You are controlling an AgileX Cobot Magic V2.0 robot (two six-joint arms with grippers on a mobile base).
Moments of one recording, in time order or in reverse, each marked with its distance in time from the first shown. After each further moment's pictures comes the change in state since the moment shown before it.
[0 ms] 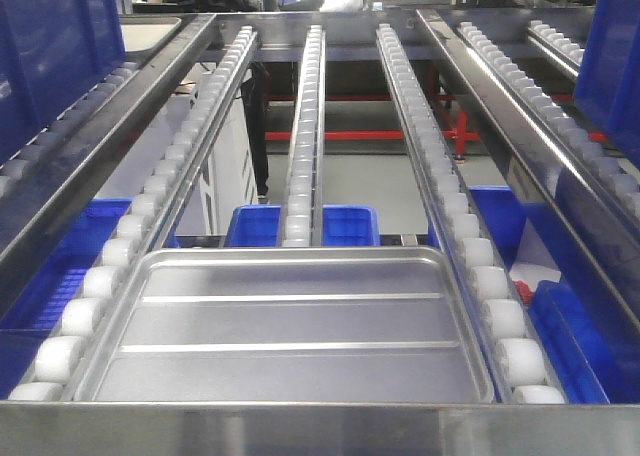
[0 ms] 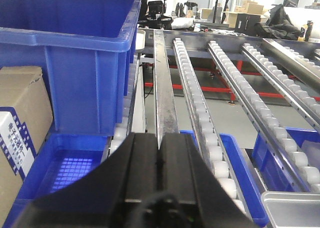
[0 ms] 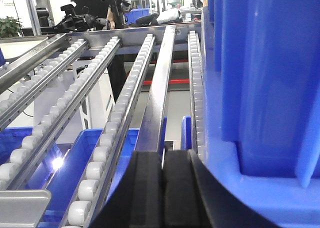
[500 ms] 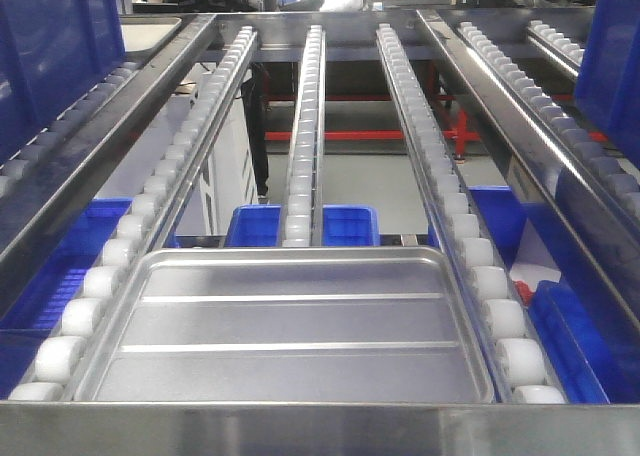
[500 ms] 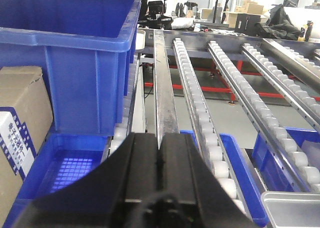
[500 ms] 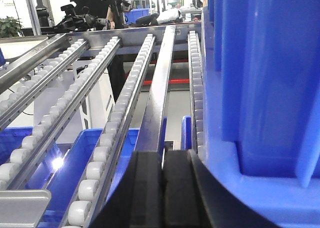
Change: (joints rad) left arm 0.000 0.000 0.000 0.000 0.000 0.000; right arm 0.000 0.000 0.000 0.000 0.000 0.000
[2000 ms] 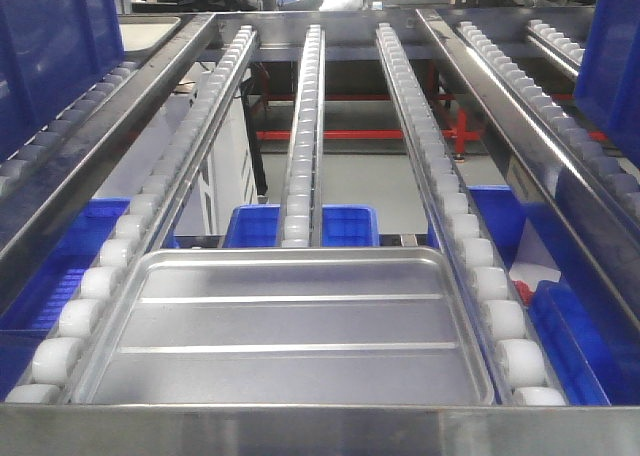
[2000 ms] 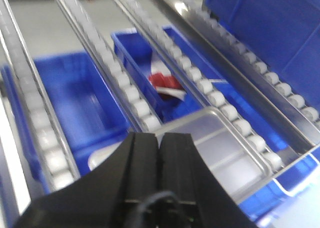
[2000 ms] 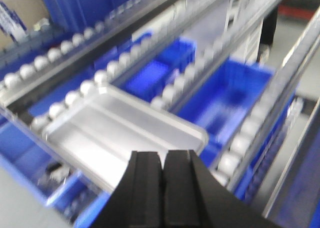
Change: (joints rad) left arm -0.570 0.683 -0.462 -0.078 0.172 0.000; right arm 0.580 0.432 -0.305 0.002 0.198 -0.054
